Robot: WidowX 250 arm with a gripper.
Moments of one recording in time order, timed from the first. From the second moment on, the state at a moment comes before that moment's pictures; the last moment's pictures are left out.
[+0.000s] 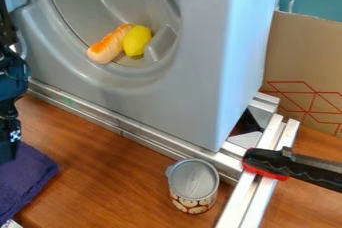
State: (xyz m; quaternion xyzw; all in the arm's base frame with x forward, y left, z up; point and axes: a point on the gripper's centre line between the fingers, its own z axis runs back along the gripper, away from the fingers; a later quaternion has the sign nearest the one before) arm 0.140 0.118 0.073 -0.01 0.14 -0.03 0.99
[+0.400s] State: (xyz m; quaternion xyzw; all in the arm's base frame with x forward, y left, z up) arm 0.153 0.097 0.068 0.01 0.12 -0.03 0.99
